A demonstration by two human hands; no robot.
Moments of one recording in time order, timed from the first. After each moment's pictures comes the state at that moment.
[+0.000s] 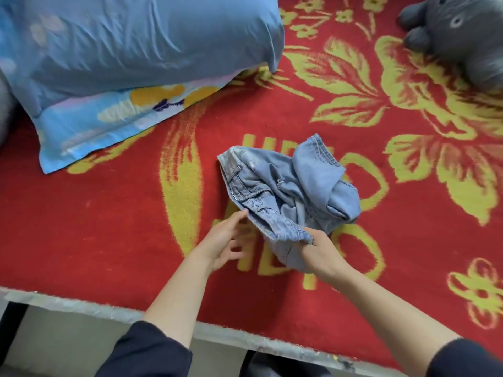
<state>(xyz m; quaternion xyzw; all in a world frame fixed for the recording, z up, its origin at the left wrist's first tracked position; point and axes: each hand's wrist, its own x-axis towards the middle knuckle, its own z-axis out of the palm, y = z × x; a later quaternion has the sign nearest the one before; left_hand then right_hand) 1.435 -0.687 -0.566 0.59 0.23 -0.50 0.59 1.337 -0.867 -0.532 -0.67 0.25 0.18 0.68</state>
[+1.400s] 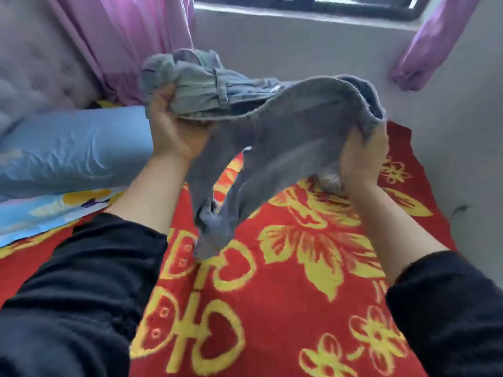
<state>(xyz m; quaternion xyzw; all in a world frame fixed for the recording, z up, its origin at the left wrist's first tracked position) 1.501 -1.051 -0.210 0.26 -0.08 -0.18 0.94 1.375 -1.300 -0.246 -0.72 0.23 -0.46 0.46</state>
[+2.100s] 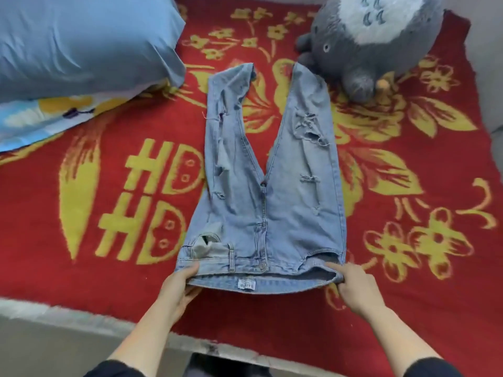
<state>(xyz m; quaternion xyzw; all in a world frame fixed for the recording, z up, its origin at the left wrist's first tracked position) 1.223 -0.879 -0.595 0.57 0.40 -0.36 0.62 1.089 -1.231 -0.560 -0.91 0.25 0.29 0.16</state>
